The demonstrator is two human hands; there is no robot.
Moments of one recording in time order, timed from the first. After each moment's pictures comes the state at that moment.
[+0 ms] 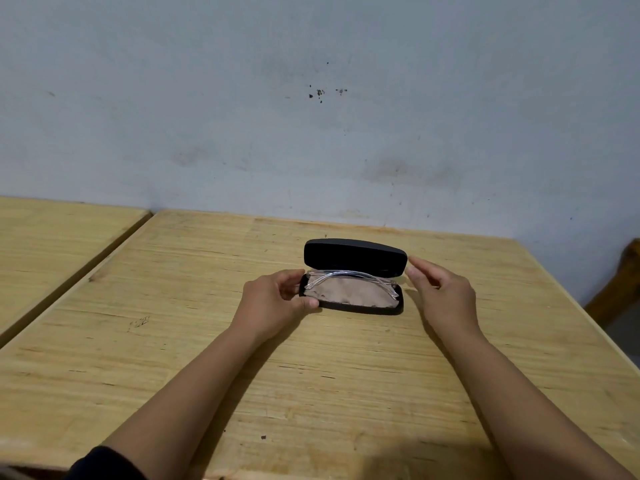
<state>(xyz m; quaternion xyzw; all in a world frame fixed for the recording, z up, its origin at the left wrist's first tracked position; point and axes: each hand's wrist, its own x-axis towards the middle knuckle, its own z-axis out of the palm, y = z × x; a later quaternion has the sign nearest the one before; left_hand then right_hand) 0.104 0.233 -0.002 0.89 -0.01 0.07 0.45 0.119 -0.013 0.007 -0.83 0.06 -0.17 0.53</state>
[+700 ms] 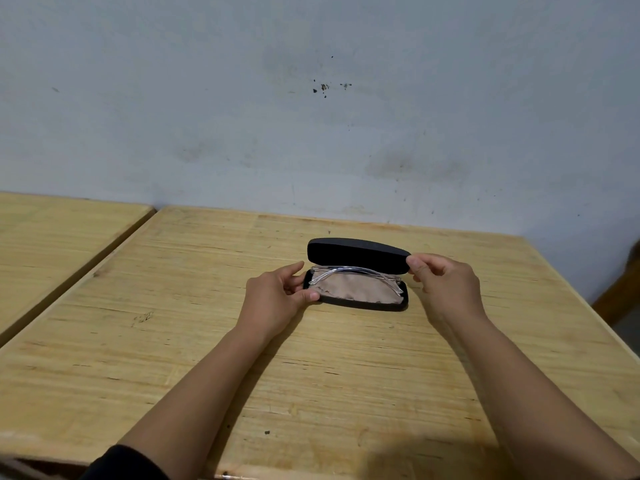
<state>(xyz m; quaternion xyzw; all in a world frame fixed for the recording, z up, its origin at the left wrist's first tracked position) 0.106 0.229 -0.008 0.88 0.01 0.09 0.47 0.128 -0.012 0.011 -0.81 0.08 -0.15 0.57</state>
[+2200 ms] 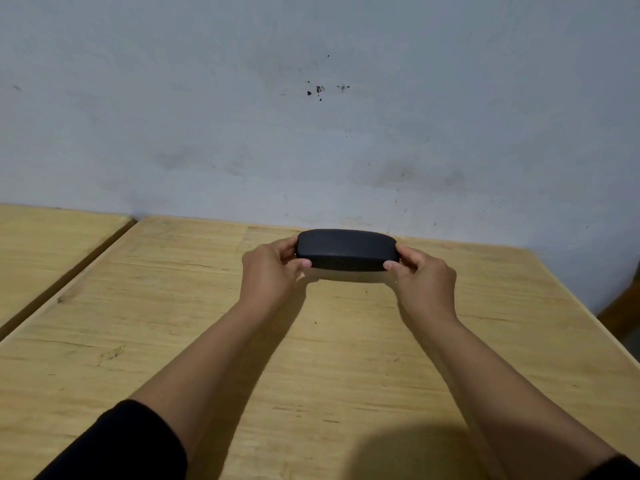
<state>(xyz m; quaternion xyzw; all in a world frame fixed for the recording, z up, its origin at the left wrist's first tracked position) 0.168 0.223 0.023 0.86 0.03 0.16 0.48 0.170 0.023 0.019 -0.85 0.06 -0.19 0.49</state>
